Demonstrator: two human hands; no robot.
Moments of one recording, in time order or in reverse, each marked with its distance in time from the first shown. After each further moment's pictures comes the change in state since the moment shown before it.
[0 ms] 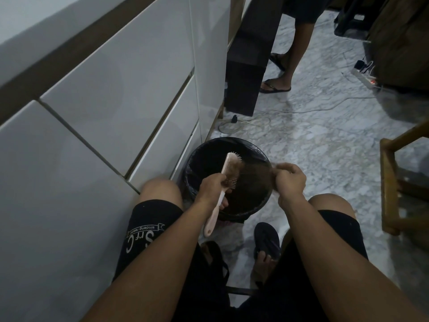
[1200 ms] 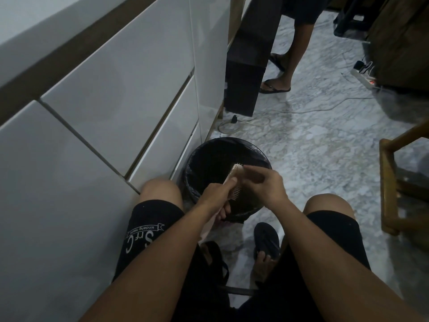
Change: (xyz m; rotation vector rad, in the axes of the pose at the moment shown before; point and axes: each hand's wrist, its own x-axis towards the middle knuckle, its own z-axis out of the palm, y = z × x) left_hand -0.004 -0.008 0.002 0.323 -0.112 -0.027; right_hand -0.023 0.011 0.011 -0.584 -0.444 -0.509
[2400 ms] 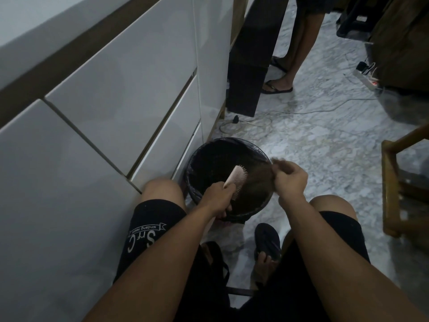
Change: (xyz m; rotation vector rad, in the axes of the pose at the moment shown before) left_hand 0.006 -0.003 0.000 0.173 0.065 0.040; right_hand 0.016 0.006 -0.018 0.455 0.453 0.351
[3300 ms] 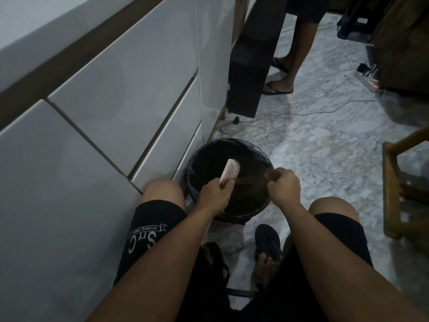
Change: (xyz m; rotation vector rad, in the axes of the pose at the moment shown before) left_hand 0.001 -0.001 -0.004 0.038 0.182 0.085; right_hand -0.007 0.002 -0.003 -0.709 -0.131 -0.179
